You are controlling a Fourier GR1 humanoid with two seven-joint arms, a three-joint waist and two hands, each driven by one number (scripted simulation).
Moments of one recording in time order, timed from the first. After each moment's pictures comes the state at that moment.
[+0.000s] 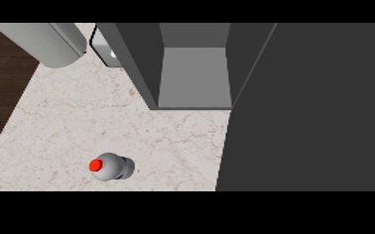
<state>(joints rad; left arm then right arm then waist) 0.53 0.49 0.37 -2.37 1.23 -0.54 0.33 0.13 -0.09 0.37 -2.50 -0.01 -0.09 0.43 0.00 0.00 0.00</state>
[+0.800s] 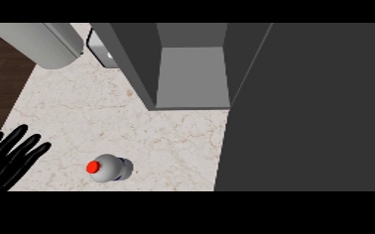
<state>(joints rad) 0.31 0.32 0.22 -2.22 0.87 -0.53 0.38 0.09 -0.13 0.39 -2.50 0.00 -0.13 0.47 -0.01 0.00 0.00</state>
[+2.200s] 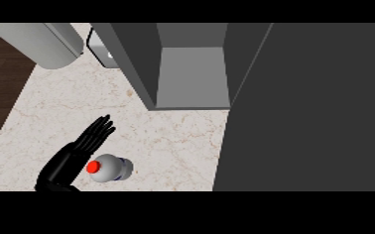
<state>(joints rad) 0.09 0.12 0.15 -1.40 0.04 -0.71 -0.28 0.03 -0.17 0.45 -2.51 0.02 -0.20 0.52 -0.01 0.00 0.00</state>
